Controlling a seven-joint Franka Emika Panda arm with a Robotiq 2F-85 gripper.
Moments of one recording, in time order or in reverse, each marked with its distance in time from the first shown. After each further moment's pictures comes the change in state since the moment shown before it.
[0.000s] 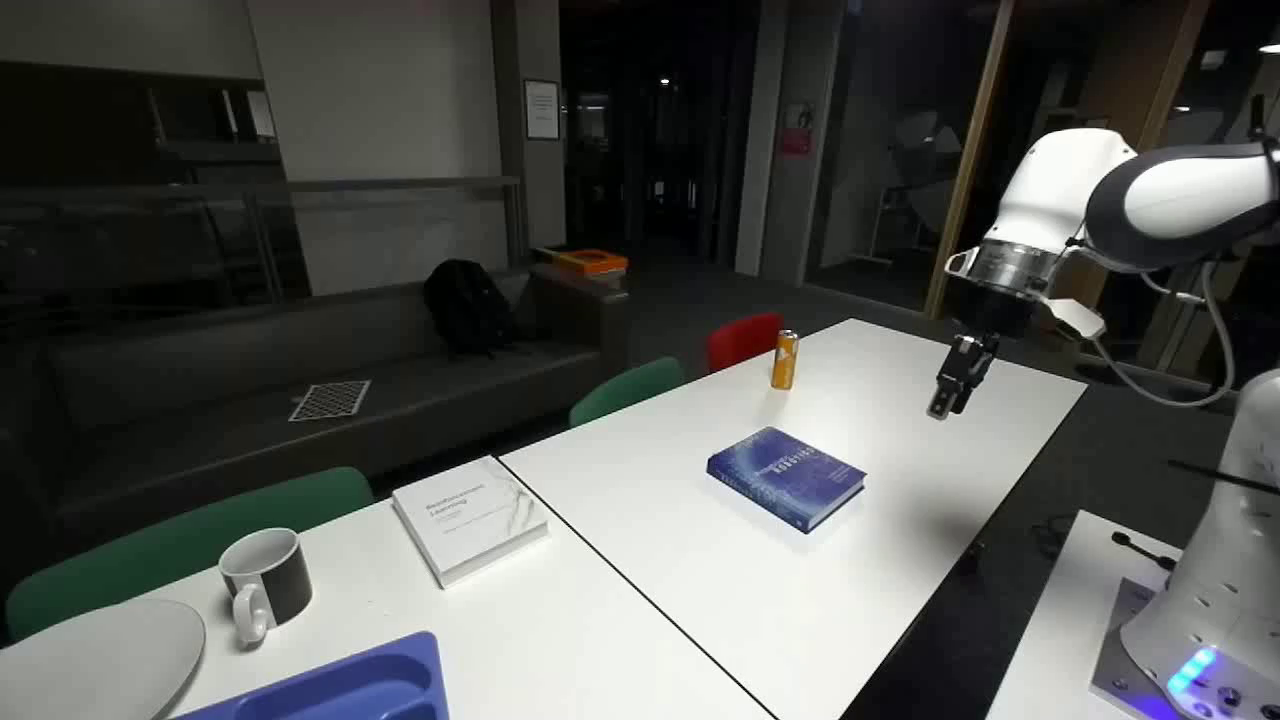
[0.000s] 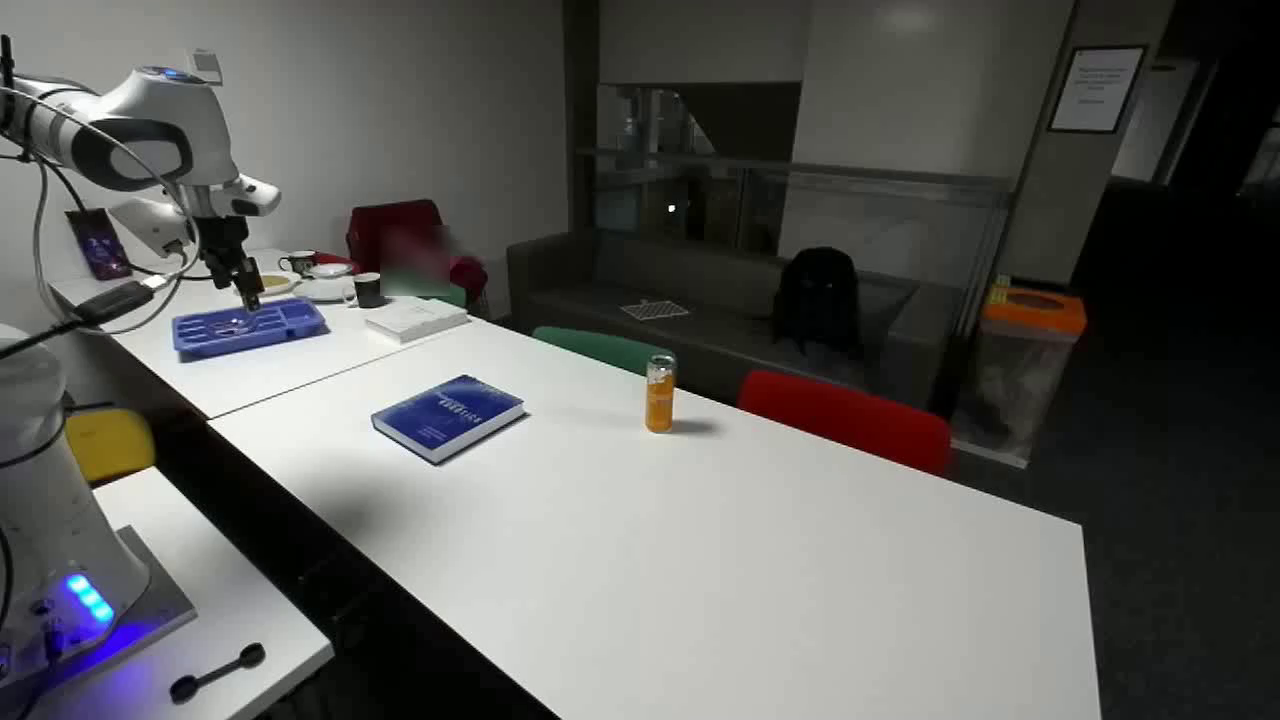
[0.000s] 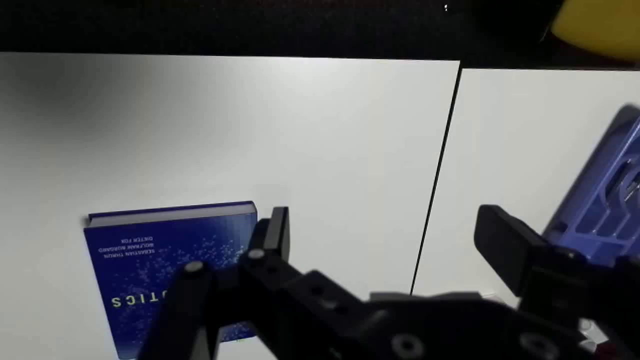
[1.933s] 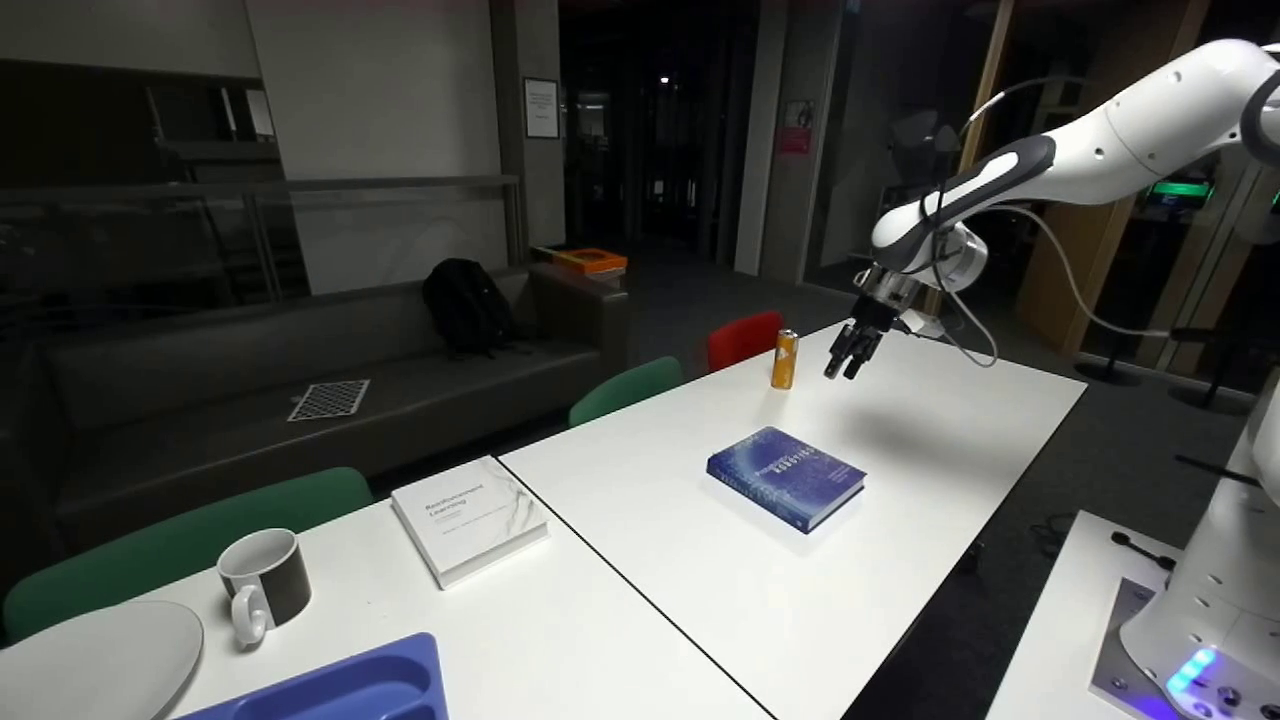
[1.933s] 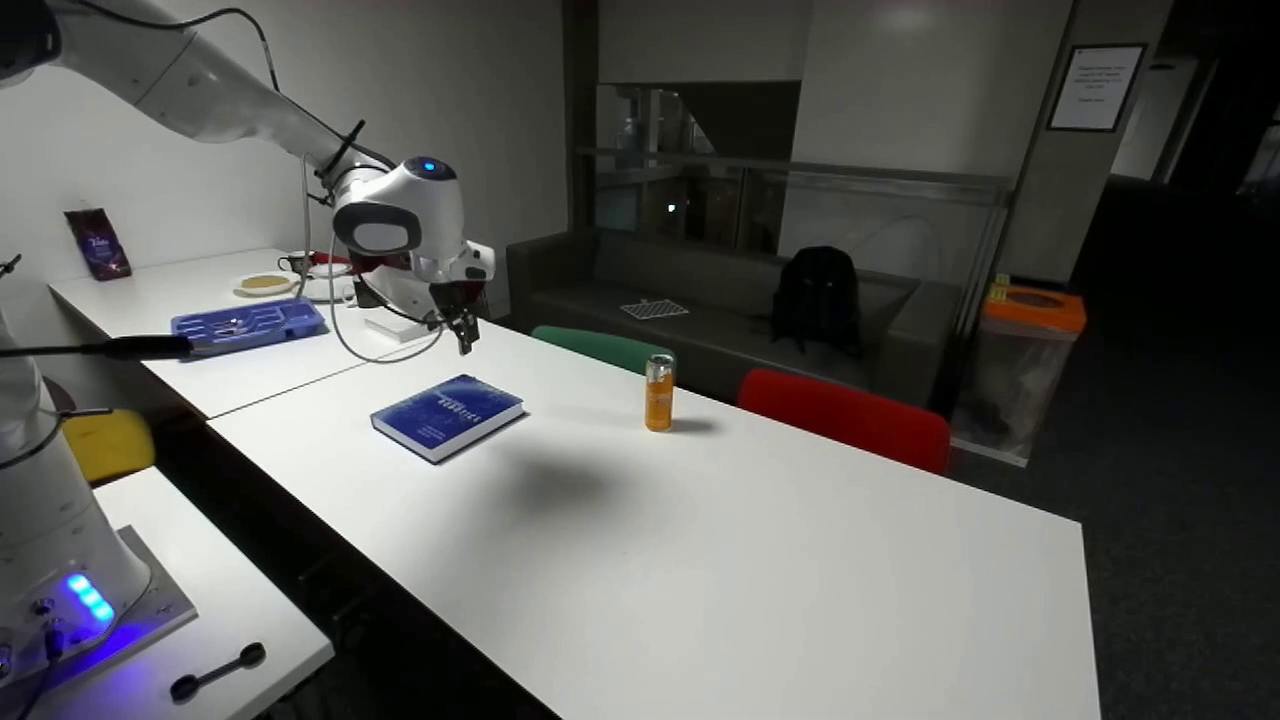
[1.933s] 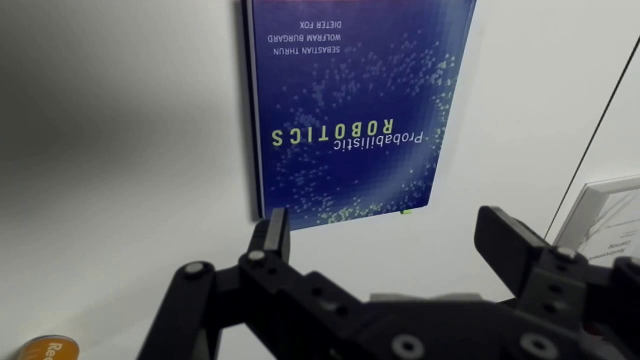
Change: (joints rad) arm -0.232 0.873 -0.285 0.516 0.181 0.272 -0.668
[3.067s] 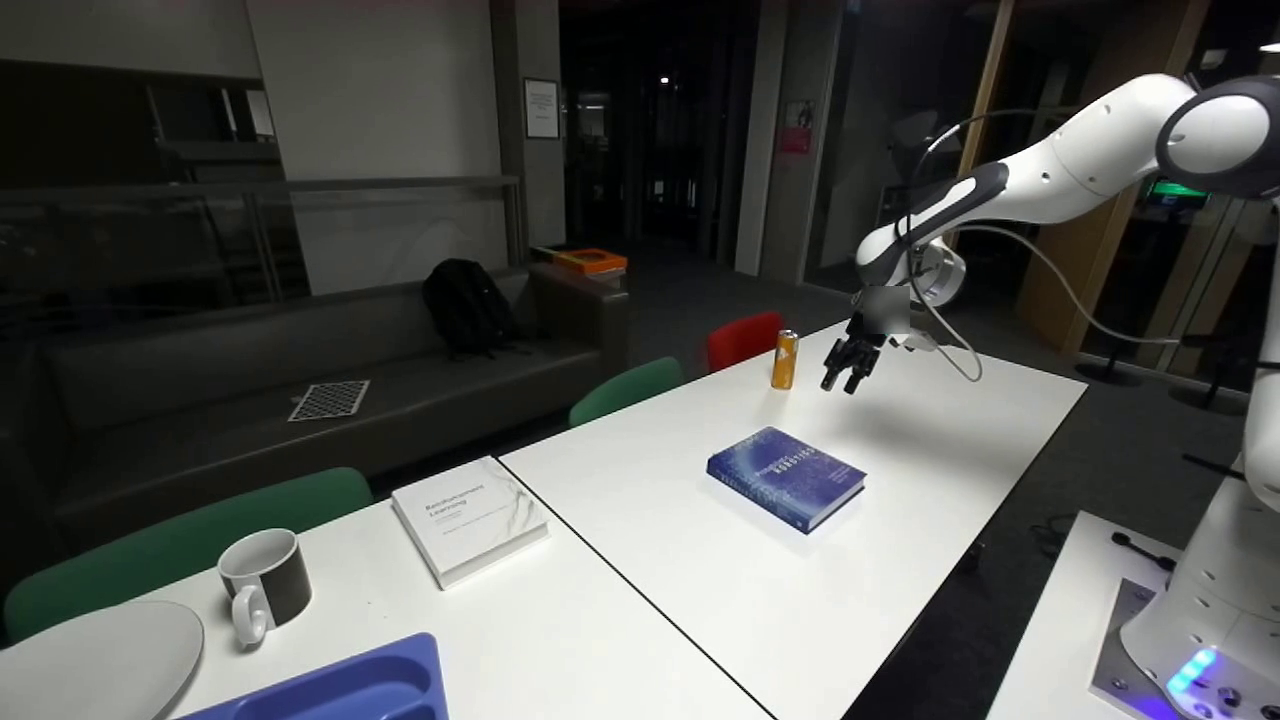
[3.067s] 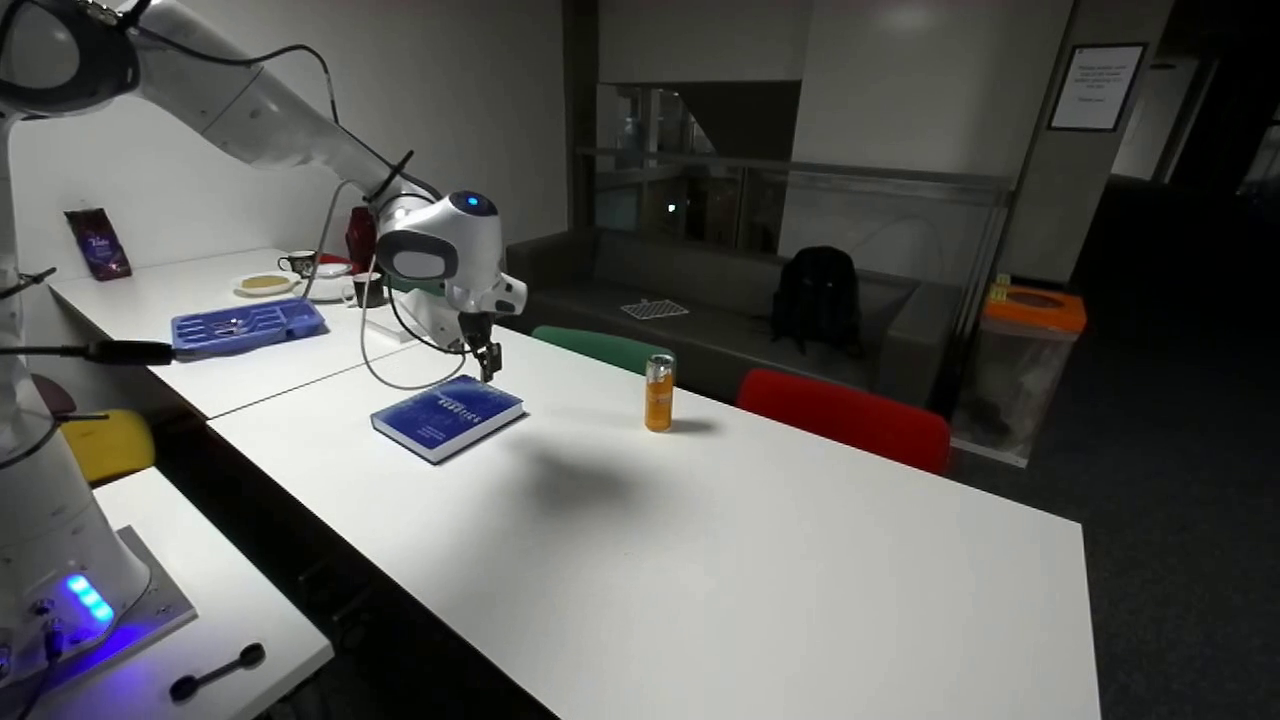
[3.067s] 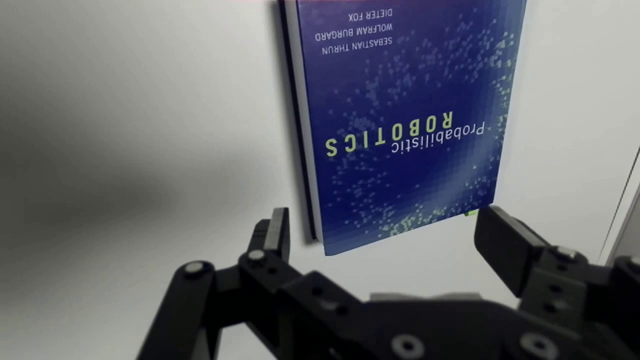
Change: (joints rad) arm -0.129 0.177 0.057 0.125 0.027 -0.038 0.033
